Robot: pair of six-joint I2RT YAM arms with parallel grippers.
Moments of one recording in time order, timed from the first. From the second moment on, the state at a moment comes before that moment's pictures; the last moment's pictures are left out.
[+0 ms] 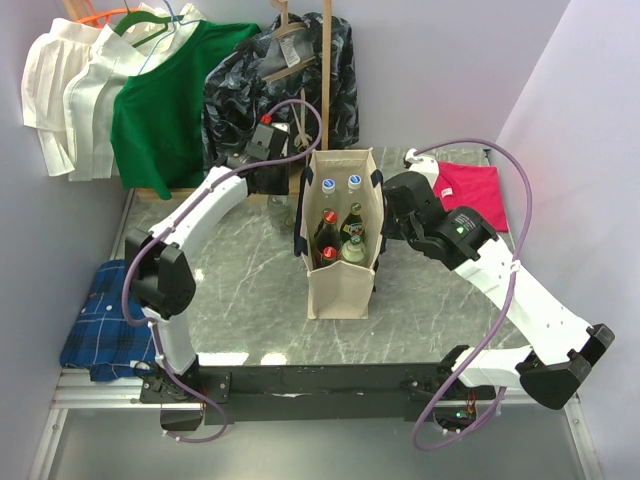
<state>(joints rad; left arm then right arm) -0.49 1.86 1.78 -0.75 -0.18 -0.34 0.71 1.22 1.43 -0.96 0.50 0.62</state>
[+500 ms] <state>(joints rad) -0.49 1.58 1.82 -0.83 -0.19 -0.28 0.71 1.22 1.41 -0.95 0.47 0.61</state>
